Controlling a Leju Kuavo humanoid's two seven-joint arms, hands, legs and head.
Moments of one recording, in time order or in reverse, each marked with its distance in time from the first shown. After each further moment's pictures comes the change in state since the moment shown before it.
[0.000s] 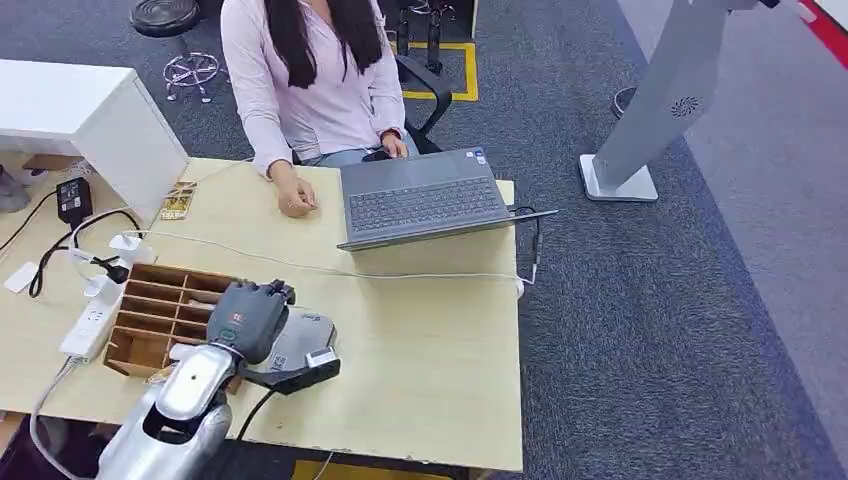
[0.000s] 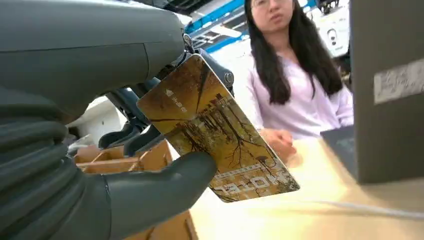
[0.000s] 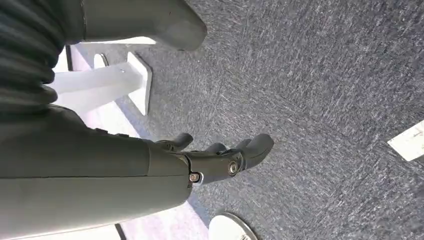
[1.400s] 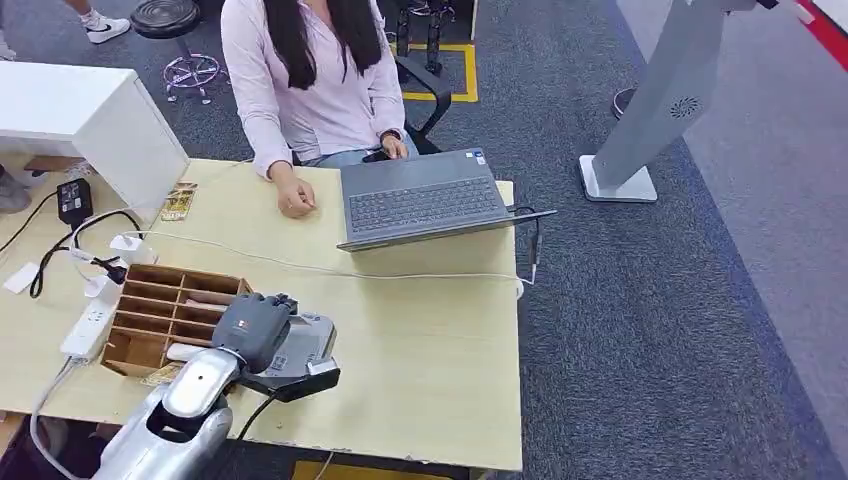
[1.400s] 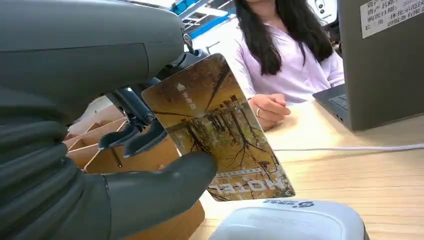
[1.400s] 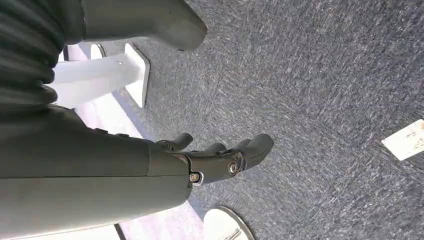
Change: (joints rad) left arm -0.036 0.029 -0.081 0.077 0.052 -0.028 0.019; right arm -0.001 0.000 -0.010 0.000 0.048 0.005 -0.014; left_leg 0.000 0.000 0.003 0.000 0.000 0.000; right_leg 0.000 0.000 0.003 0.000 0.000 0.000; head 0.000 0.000
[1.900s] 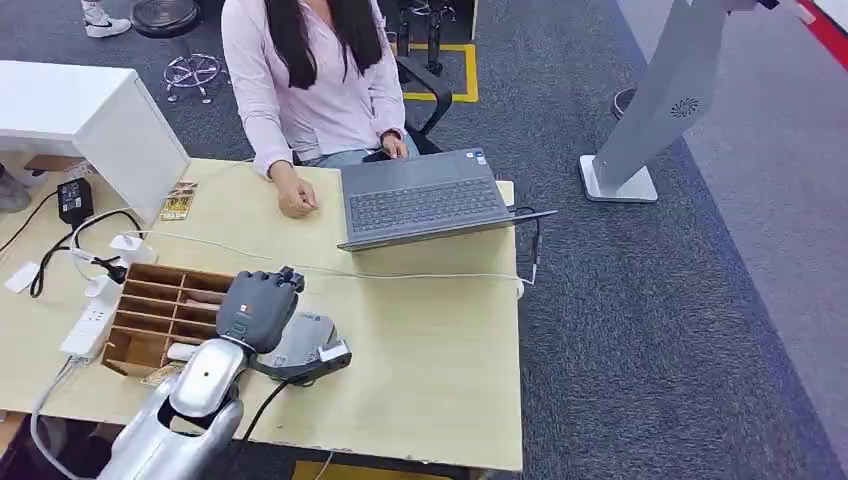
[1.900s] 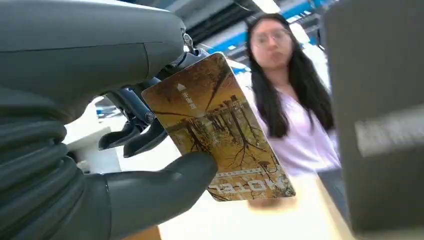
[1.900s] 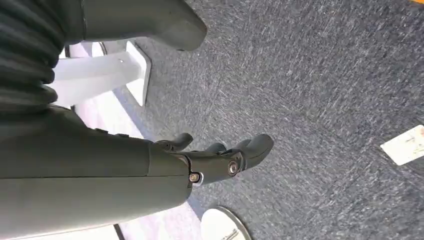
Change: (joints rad) left arm -0.035 -0.032 0.016 -0.034 -0.079 0.170 0.050; right arm -0.001 0.002 -0.014 0.000 0.031 0.013 -0.005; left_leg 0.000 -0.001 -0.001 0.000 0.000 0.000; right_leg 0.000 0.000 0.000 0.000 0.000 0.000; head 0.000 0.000
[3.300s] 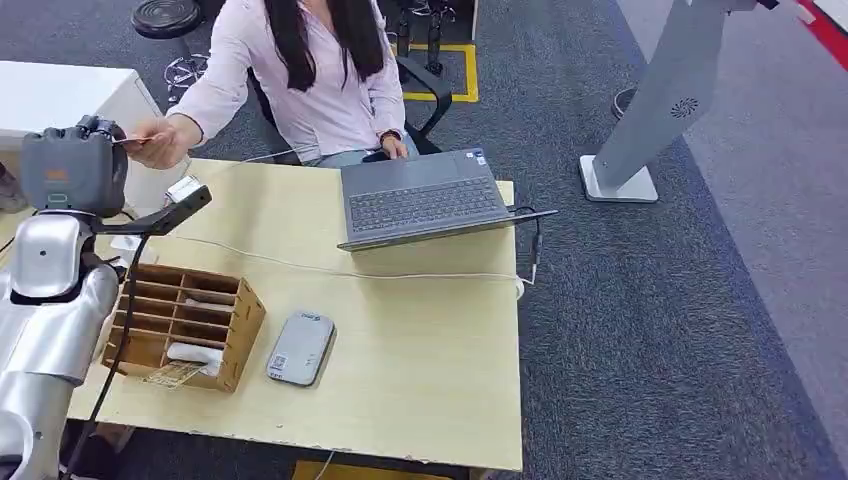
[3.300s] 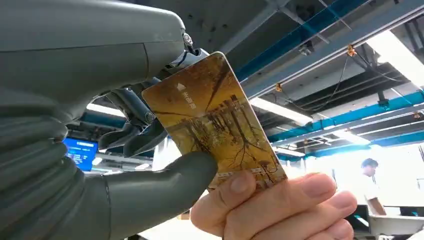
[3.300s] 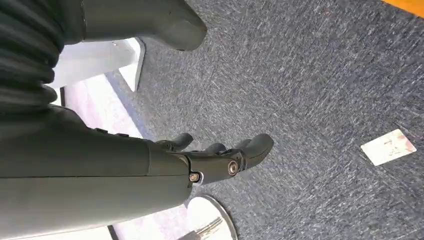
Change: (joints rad) left arm -0.428 0.074 0.356 0.352 -0.067 0.252 -0.048; right arm -0.014 0.000 0.008 0.000 0.065 0.021 -0.014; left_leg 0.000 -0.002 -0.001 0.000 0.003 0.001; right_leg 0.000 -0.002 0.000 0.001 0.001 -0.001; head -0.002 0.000
